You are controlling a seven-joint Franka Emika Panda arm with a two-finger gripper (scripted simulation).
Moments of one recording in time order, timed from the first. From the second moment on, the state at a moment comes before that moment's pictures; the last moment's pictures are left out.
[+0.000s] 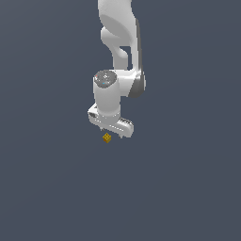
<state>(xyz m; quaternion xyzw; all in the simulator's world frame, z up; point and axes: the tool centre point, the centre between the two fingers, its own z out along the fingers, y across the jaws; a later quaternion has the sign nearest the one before) -0.013 -0.042 0.118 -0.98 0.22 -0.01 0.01</state>
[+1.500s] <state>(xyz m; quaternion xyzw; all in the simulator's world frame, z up) -0.039 -0.073 0.028 -0.94 0.34 0.00 0.00</state>
